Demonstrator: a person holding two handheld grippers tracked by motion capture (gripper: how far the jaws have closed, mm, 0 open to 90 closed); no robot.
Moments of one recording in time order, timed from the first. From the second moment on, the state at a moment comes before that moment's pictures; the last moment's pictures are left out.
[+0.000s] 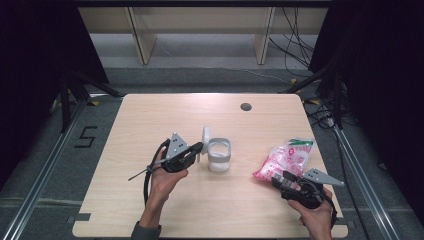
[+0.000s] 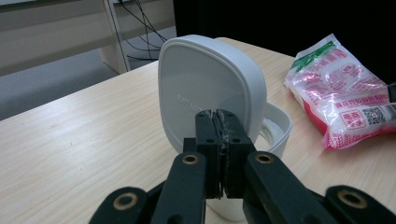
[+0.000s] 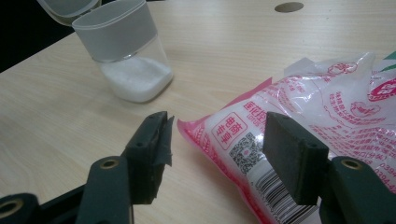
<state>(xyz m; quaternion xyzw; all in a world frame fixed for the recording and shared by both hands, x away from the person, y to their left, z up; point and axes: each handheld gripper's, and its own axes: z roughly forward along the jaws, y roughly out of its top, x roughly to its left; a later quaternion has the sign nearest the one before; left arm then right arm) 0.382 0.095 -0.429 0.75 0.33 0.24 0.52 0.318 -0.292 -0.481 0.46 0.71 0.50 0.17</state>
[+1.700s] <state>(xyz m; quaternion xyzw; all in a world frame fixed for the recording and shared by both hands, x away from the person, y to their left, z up) 0.331 0.120 -0.454 0.76 0.30 0.18 0.54 0.309 -0.275 -0.481 0.46 0.73 0.50 0.13</state>
